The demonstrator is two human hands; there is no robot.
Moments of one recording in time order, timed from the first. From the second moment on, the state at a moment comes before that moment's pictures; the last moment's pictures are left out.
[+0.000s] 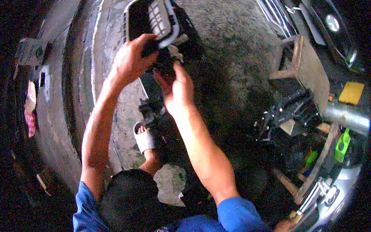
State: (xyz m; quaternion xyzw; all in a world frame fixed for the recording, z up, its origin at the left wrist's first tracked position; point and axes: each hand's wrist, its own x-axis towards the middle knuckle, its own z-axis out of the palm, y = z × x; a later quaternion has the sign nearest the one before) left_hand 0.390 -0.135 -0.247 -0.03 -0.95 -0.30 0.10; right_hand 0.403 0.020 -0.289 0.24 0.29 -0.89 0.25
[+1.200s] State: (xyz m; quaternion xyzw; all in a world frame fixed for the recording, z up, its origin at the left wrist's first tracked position) left_hand 0.412 -0.134 -0.222 0.21 -0.96 -0.17 0.04; right_hand 0.374 0.222 -0.196 0.05 0.44 -0.86 0.25
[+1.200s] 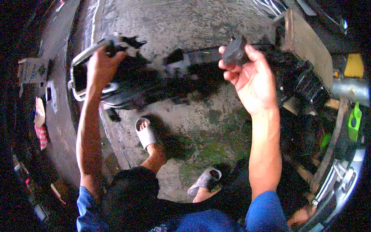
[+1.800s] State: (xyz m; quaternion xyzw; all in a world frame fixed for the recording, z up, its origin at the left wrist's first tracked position) left_hand 0.376 -0.126 -0.195 0.04 -0.93 -0.37 0.01; right_hand 0.335 0.103 -0.266 0.06 0.55 -0.74 0.38
